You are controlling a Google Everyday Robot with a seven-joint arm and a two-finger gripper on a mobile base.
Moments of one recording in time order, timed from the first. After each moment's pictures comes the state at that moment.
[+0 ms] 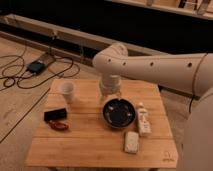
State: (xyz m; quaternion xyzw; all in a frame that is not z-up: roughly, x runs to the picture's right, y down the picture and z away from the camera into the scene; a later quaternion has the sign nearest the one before) arm 0.007 0.063 0.700 -0.25 0.18 0.55 0.77
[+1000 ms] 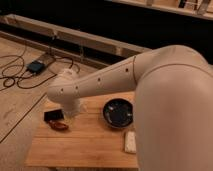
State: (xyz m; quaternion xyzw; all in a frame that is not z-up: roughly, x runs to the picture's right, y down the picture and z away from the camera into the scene) arm -0.149 0.161 0.715 -0.29 0.13 0.34 0.89
